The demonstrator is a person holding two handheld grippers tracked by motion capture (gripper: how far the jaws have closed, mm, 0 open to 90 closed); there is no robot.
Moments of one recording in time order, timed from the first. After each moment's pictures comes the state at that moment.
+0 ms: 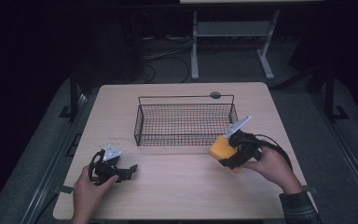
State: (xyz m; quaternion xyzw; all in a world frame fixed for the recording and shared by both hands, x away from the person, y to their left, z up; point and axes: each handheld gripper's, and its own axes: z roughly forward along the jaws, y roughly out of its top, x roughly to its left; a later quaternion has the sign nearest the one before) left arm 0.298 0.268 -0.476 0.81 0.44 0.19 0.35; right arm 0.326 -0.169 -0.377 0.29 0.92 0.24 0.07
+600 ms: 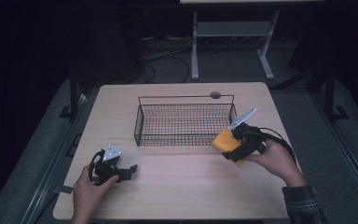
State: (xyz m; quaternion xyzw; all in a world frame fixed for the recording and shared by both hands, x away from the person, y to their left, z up) left arm 0.298 0.268 -0.475 0.81 0.44 0.19 0.35; right arm 0.339 -0.178 -0.363 0.31 0.92 0.24 0.08
